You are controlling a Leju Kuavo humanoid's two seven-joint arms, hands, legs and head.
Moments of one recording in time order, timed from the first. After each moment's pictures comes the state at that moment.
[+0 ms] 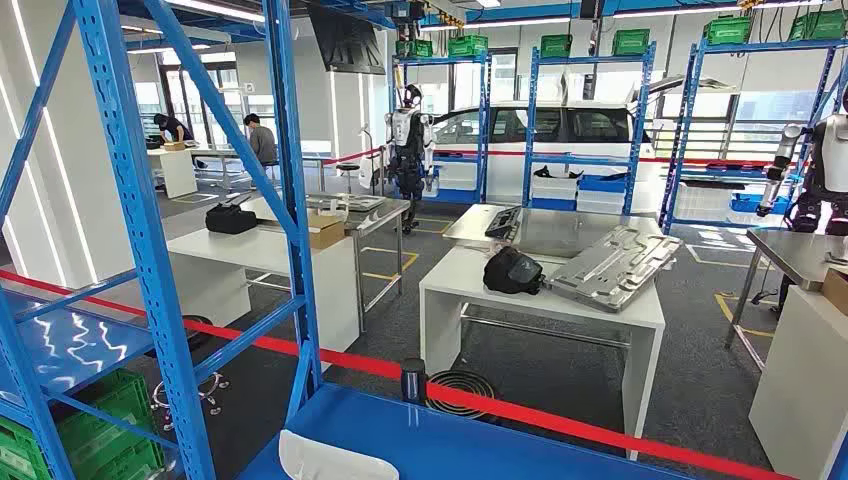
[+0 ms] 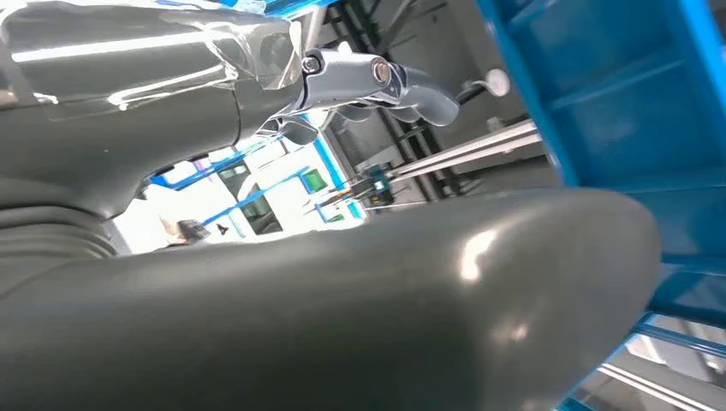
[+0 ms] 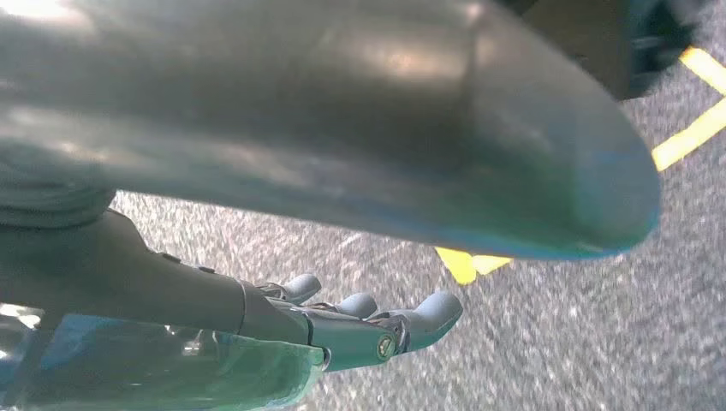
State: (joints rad) left arm 0.05 0.10 -0.29 -2.20 -0.25 -0.03 -0.58; right arm 0.04 -0.14 -0.32 -0.30 0.93 0.24 -0.35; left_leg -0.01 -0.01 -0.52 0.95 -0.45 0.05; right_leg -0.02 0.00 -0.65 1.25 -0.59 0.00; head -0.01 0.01
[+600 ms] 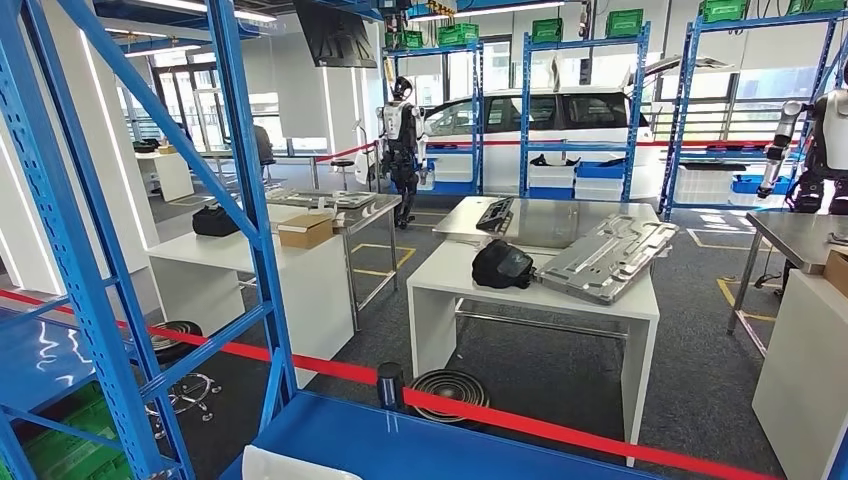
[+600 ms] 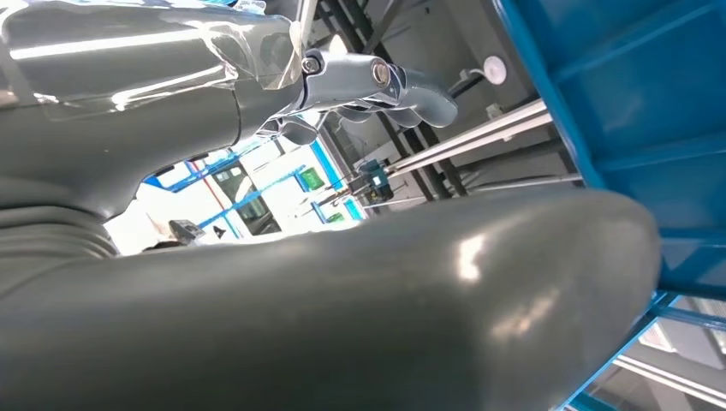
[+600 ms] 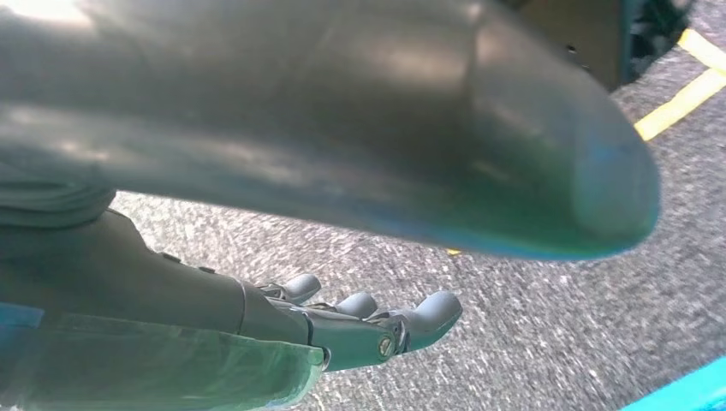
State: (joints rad) left arm 0.06 0.10 -0.28 -2.19 -0.25 -0.01 -0.62; right arm 0.05 -0.14 -0.32 -0.32 0.92 0.25 -0.34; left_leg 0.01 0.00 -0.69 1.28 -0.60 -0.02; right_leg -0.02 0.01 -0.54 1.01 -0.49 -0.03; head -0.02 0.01
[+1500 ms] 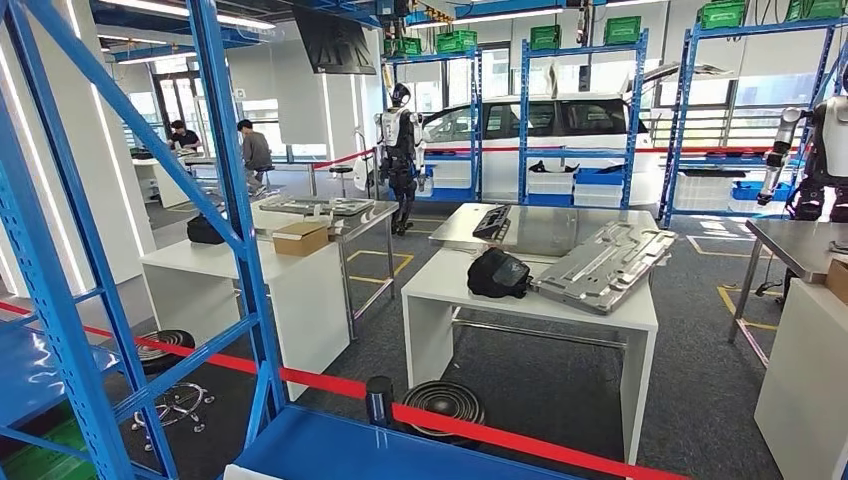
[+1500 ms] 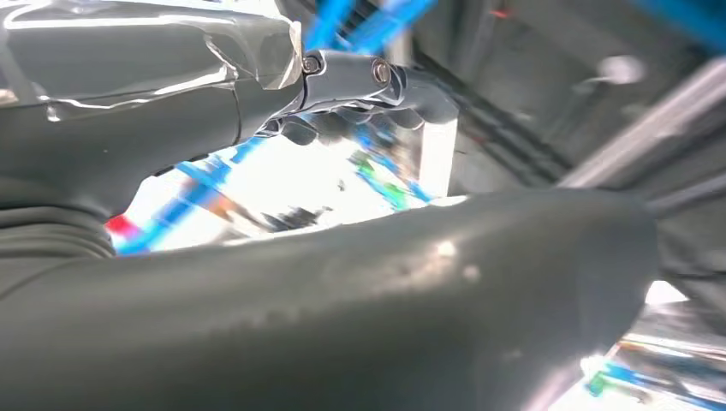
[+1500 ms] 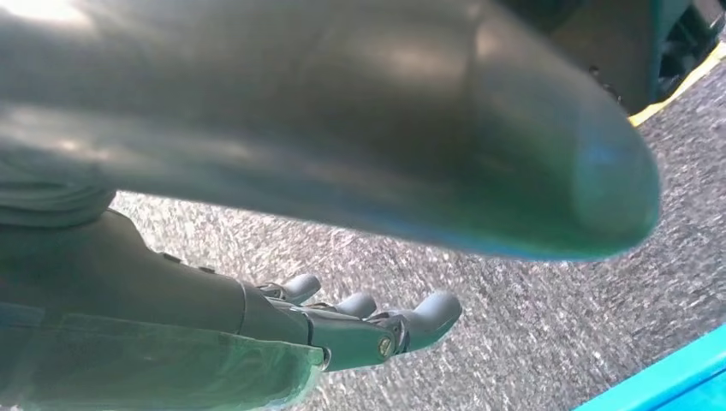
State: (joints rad) left arm 0.18 0.11 -0.17 -2.19 -0.59 0.12 -0.46; right arm 0.11 -0.13 -0.31 -0.35 0.87 0.24 -0.35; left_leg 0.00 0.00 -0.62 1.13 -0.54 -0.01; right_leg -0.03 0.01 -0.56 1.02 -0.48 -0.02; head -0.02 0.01
